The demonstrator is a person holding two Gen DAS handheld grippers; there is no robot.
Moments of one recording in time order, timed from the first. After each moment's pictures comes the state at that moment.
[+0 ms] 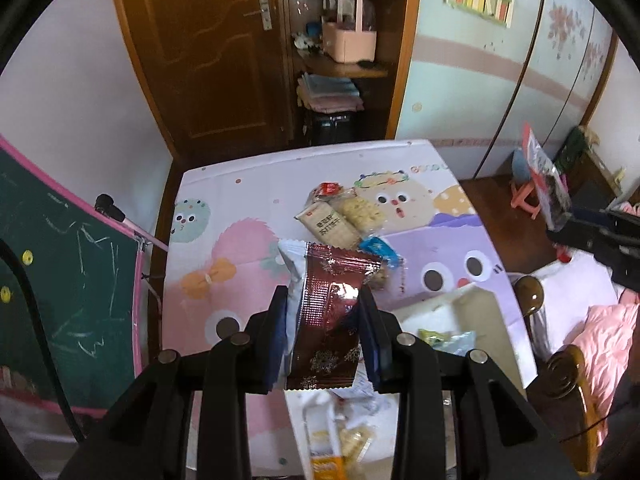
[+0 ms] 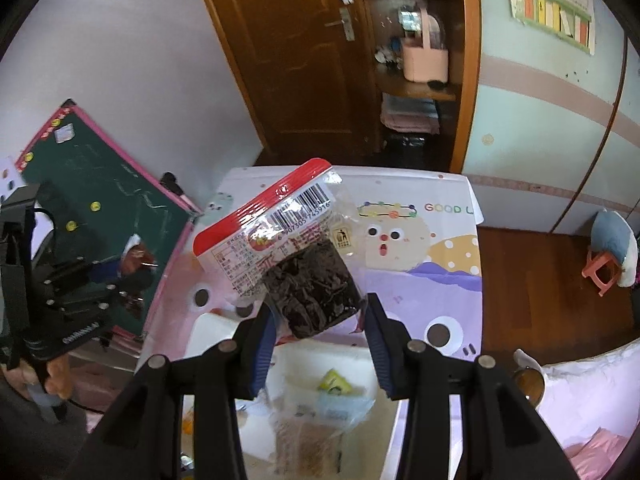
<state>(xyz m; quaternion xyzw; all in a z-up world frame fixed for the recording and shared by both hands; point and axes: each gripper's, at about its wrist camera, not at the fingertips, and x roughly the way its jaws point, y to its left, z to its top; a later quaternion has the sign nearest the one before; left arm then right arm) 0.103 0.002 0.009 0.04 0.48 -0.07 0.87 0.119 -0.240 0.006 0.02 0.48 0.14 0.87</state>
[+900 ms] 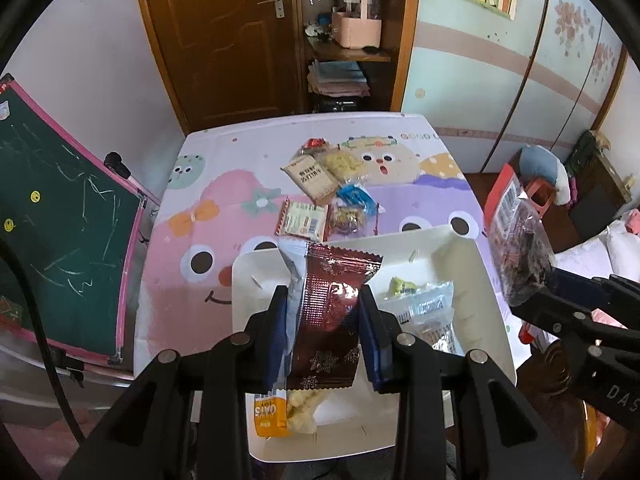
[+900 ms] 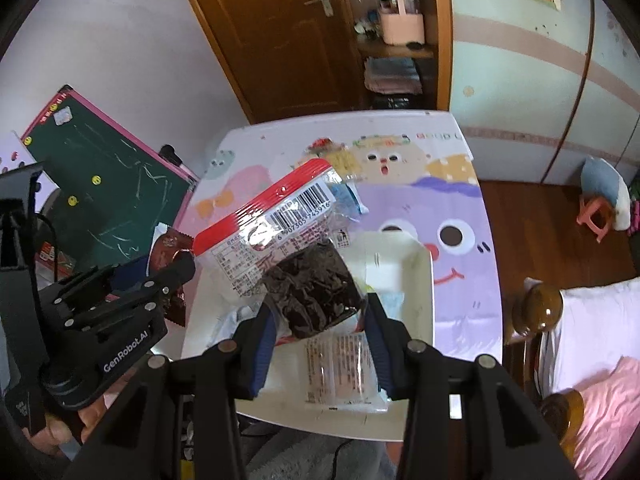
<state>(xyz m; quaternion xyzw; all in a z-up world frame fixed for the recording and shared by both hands) 0.022 -0.050 -0.049 0.03 0.49 -0.04 0.87 0.017 -0.227 -0.050 0.05 0.52 0.10 0.84</state>
